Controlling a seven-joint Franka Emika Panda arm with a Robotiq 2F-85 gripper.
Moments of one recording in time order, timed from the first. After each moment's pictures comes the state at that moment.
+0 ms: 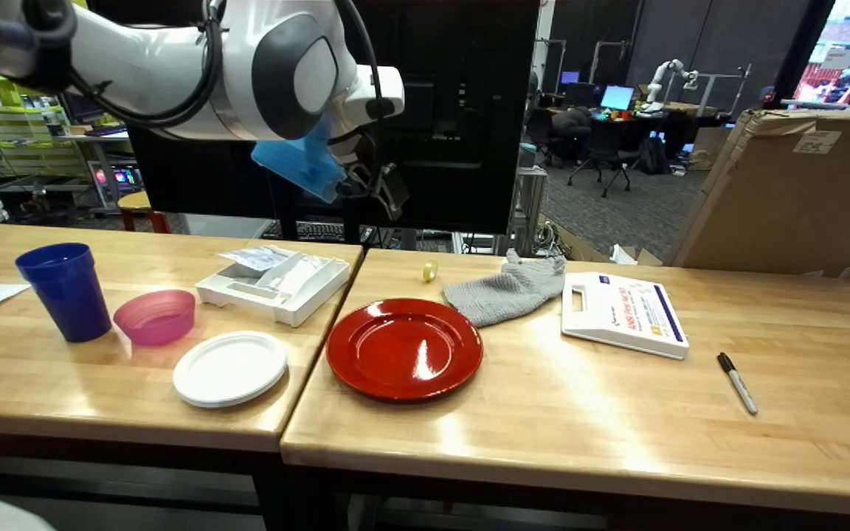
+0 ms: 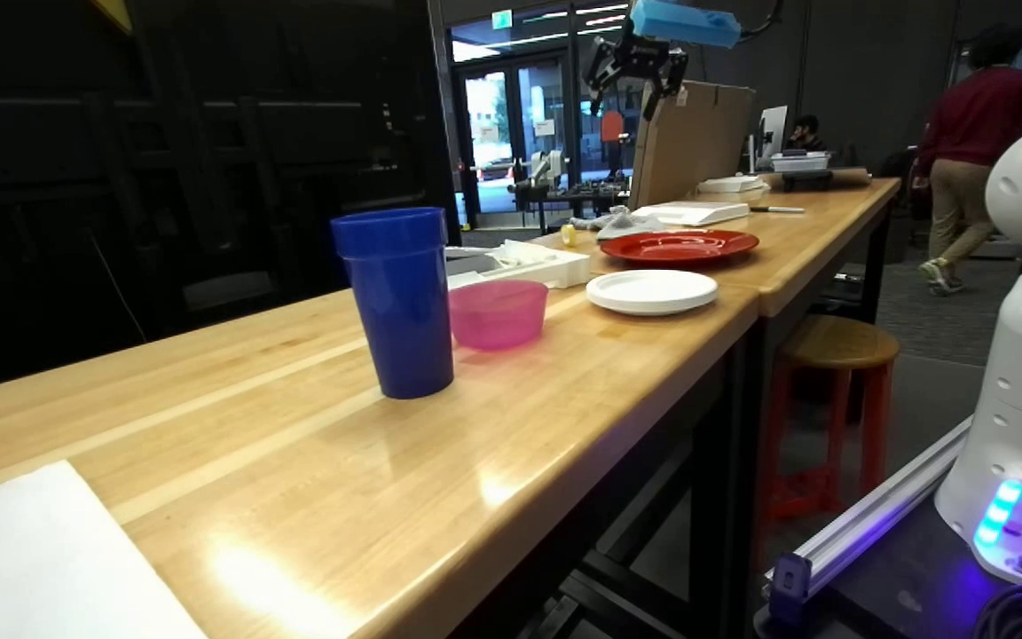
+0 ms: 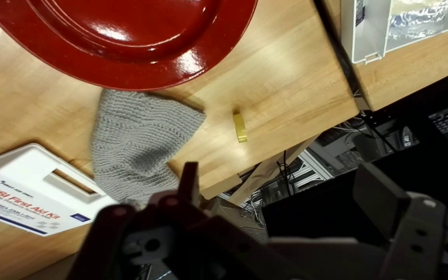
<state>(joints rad) -0.09 -0.50 0.15 -2.36 0.00 2.43 0.42</state>
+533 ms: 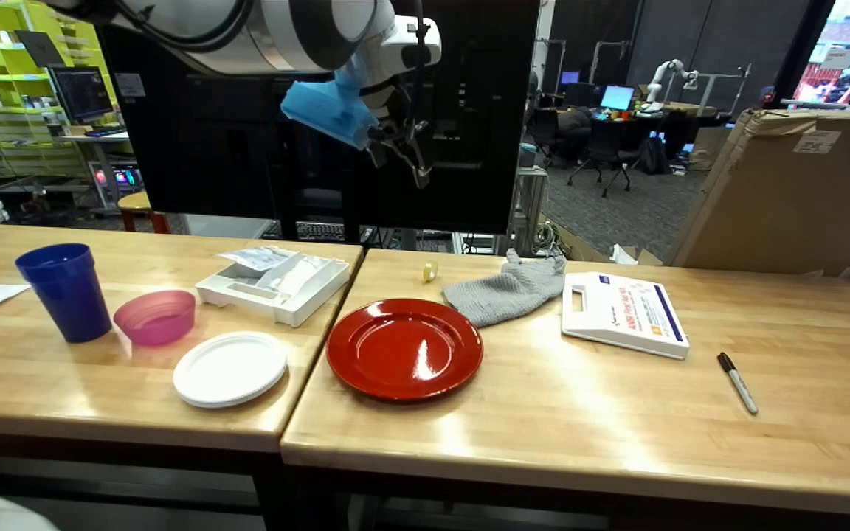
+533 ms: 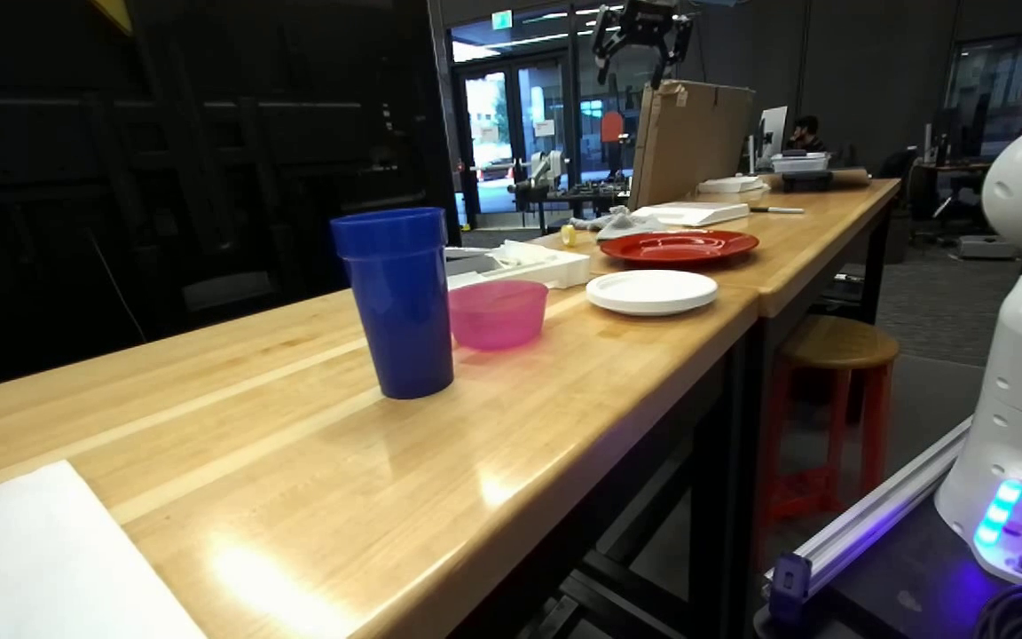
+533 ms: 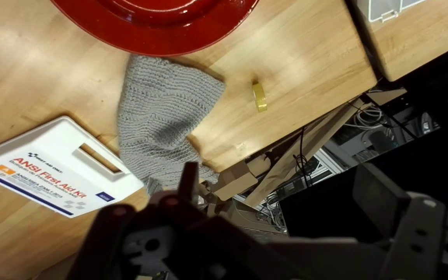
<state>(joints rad) -0.11 -0.42 0.10 -2.14 -0.02 2.26 0.40</state>
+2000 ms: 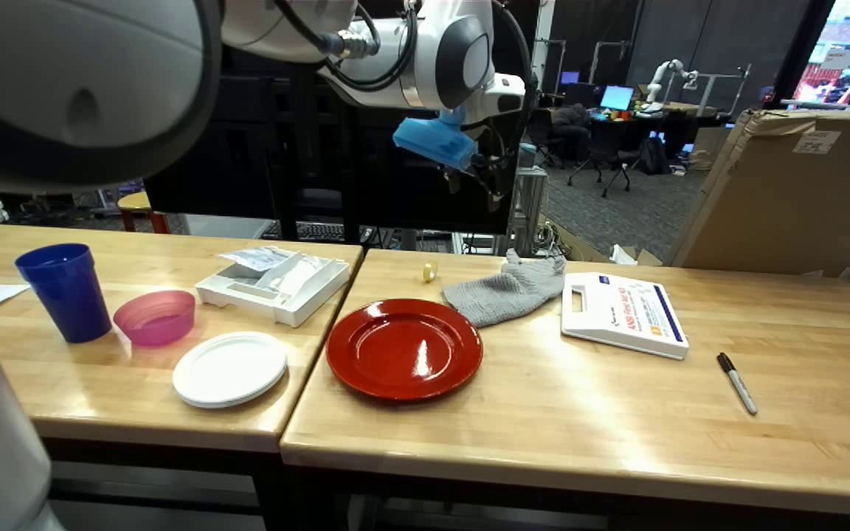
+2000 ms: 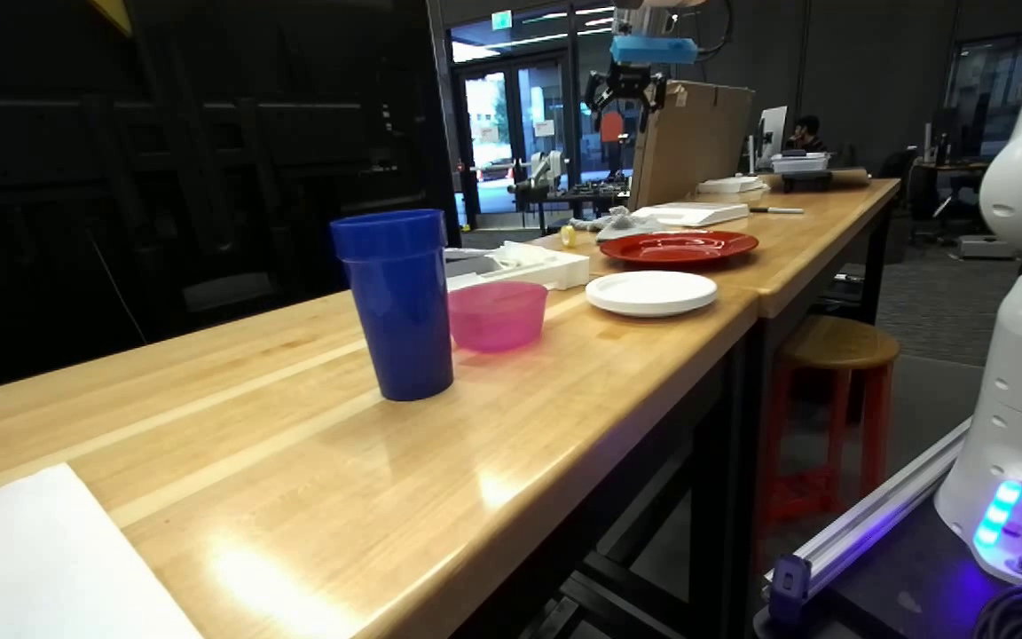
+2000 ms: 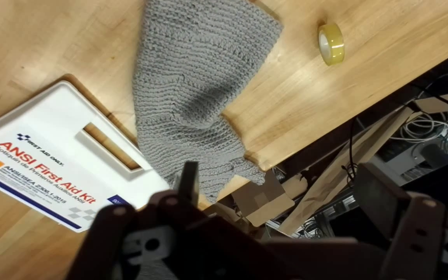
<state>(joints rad) -0.11 0.05 -0.03 -1.75 -0.04 2.21 0.34</state>
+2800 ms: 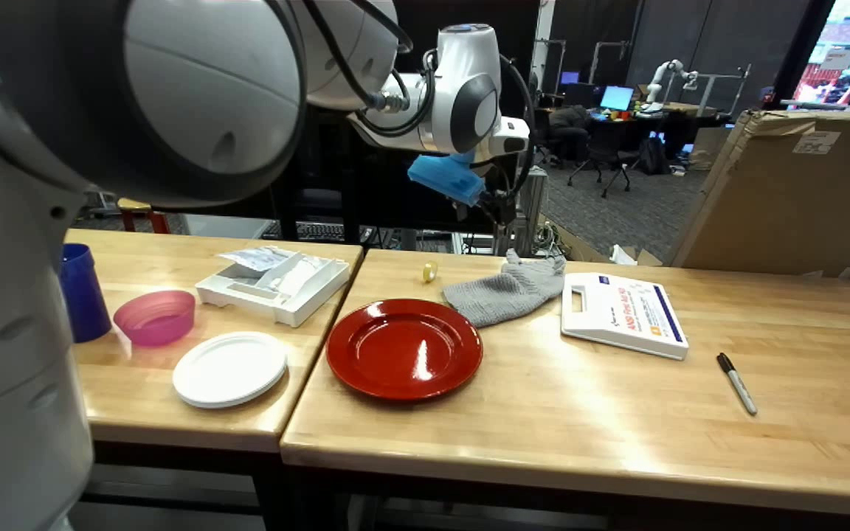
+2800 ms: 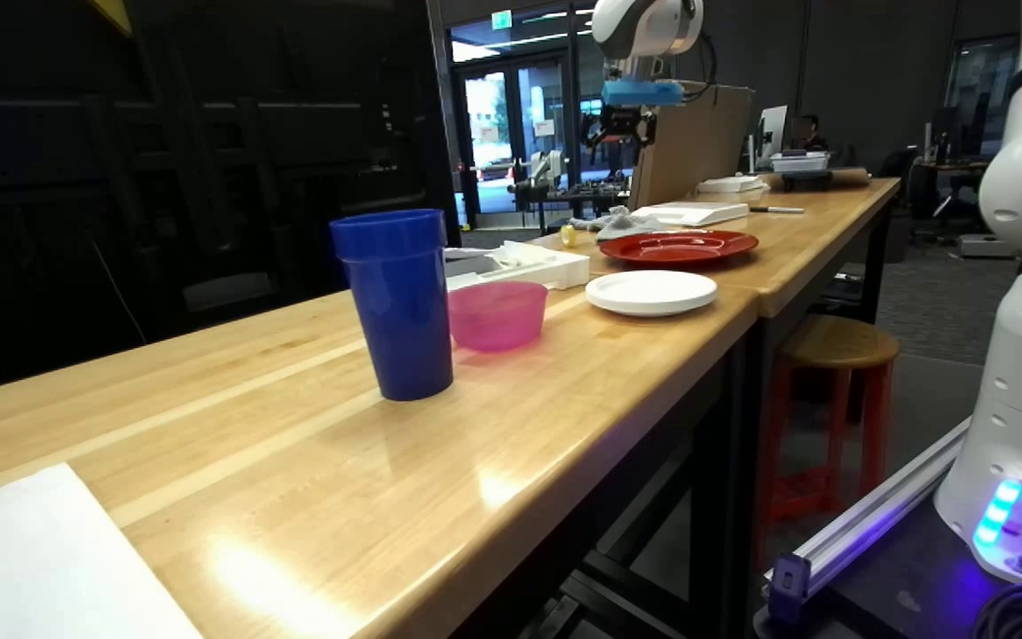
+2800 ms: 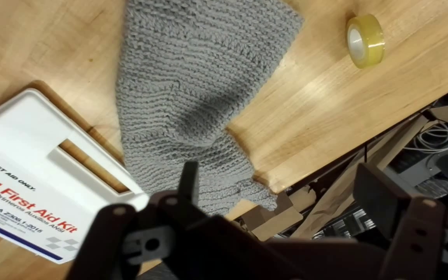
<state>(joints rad) -0.11 0.19 -0.04 -1.71 -0.03 2.28 0.34</state>
